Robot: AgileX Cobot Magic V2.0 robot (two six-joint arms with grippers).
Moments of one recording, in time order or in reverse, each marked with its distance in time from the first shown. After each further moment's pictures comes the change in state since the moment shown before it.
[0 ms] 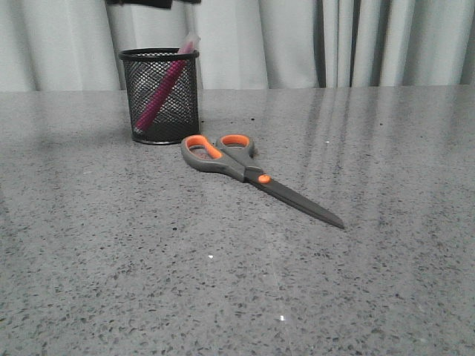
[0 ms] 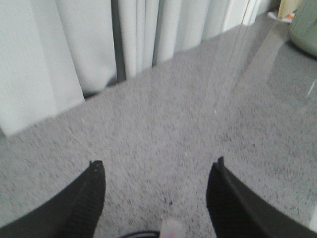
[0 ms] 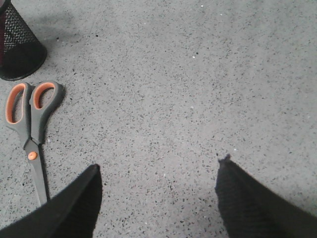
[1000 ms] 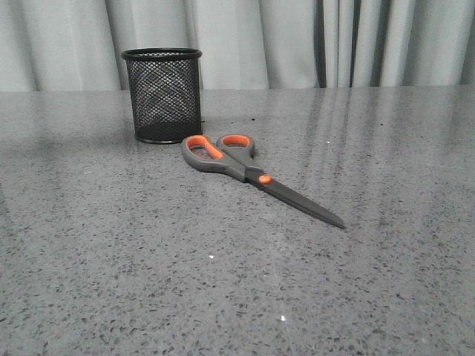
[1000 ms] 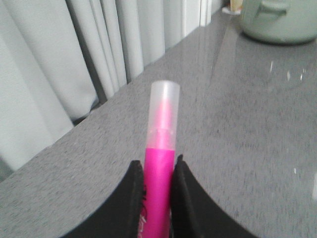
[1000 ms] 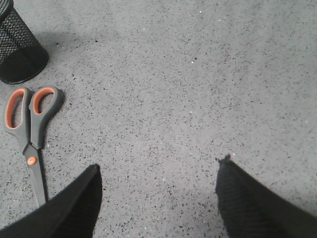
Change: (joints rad) left arm 0.081 -0.160 0.021 0.165 0.199 -0.021; right arm 0.000 0.000 0.000 0.000 -0.015 0.000
